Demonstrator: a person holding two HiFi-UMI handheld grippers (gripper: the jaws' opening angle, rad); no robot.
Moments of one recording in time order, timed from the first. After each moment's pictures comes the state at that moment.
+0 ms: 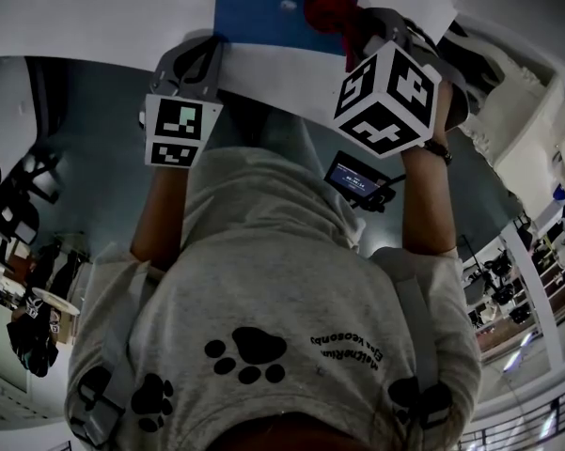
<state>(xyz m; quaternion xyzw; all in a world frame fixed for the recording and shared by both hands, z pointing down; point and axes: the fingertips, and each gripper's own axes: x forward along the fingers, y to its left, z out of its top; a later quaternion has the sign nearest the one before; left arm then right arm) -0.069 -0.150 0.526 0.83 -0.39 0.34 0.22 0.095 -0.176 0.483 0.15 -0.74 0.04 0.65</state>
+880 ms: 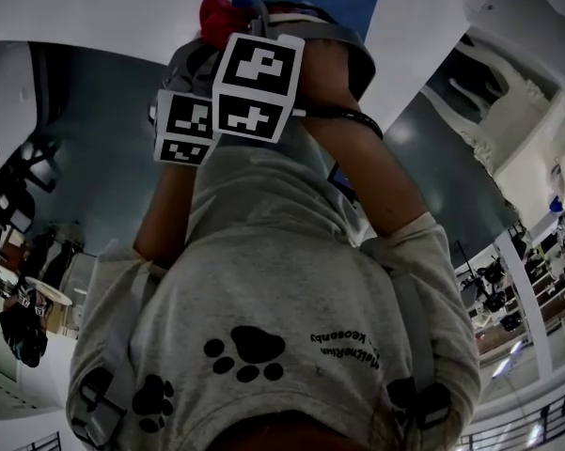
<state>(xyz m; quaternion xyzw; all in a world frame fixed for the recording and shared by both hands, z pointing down) -0.072 -0.146 0.529 0.83 -0.39 0.33 0.22 -0.060 -0.146 0.527 0.01 -0.78 -0.02 0.63</state>
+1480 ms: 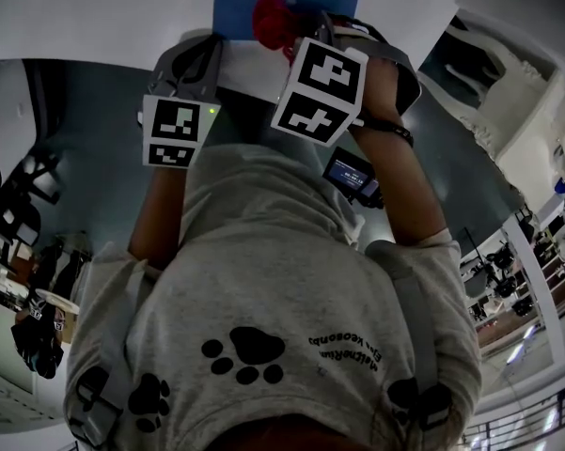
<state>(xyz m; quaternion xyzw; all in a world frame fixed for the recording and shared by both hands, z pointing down) -0.066 -0.148 0.528 0.84 -0.38 0.33 0.22 0.040 -0.134 0.532 0.05 -0.74 0.04 0.67</state>
